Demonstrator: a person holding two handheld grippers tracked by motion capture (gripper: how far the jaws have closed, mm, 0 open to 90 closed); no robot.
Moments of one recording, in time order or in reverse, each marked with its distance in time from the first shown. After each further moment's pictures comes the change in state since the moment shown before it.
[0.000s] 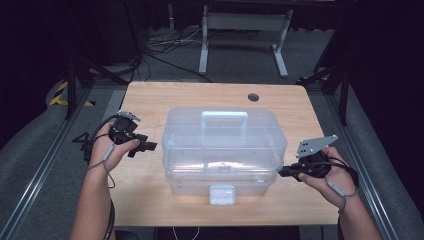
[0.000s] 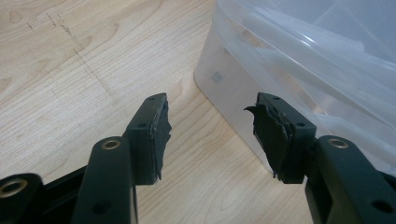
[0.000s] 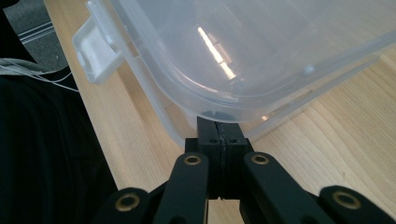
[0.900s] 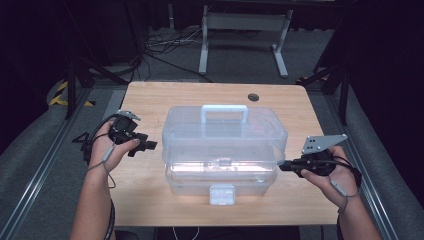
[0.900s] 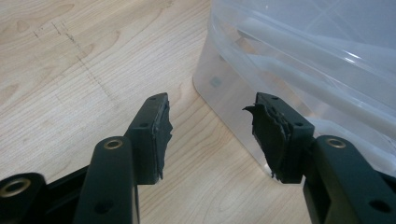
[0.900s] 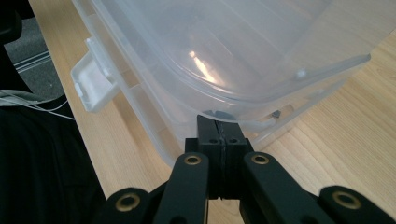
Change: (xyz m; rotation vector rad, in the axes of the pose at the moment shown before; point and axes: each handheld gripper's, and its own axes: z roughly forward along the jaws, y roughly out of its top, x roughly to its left) left arm -0.005 0.002 -0.004 -0.018 0.012 0.004; right arm -0.001 0.001 -0.010 -0.114 -0.036 0.023
